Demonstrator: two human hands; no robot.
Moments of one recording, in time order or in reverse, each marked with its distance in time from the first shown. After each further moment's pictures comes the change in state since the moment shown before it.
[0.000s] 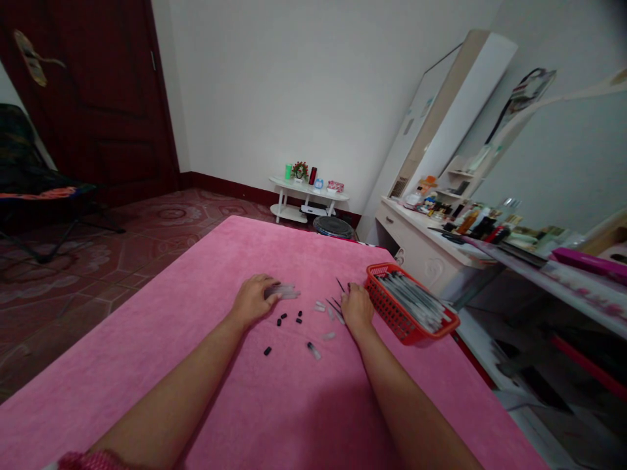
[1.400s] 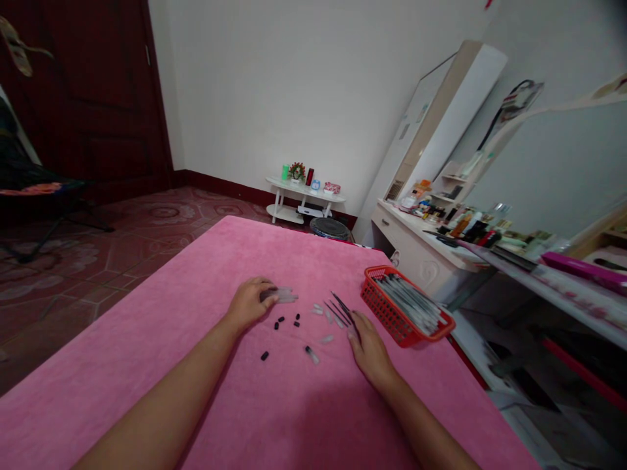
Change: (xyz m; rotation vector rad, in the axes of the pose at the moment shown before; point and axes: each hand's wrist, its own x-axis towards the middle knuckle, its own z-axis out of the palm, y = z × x) left_hand 0.001 -0.004 0.001 -0.104 -0.013 -0.019; right_hand -0.065 0.055 -0.011 0.187 -0.041 -0.325
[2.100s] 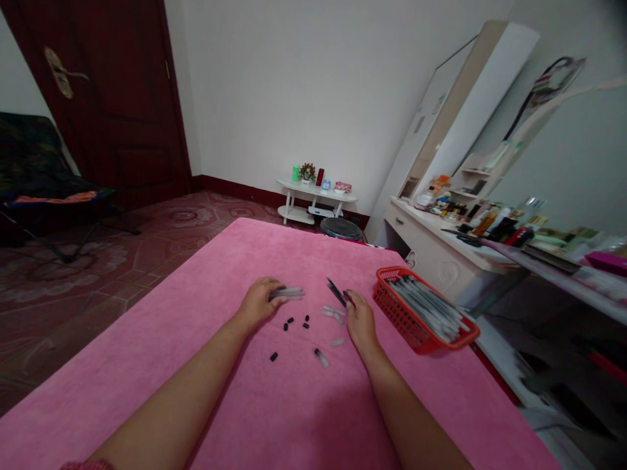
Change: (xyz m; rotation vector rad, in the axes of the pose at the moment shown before) left_hand 0.001 -0.003 0.000 -0.008 0.003 0.017; right_hand 0.067 -0.023 0.040 0.369 0.225 0.031
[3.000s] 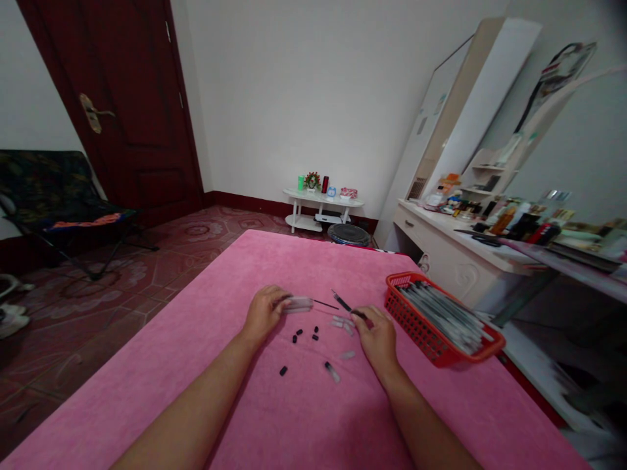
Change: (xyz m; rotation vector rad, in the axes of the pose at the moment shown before) left_hand -0.002 0.012 -0.010 -0.044 0.154 0.049; right_hand -0.011 -0.018 -0.024 0.037 0.049 -0.083
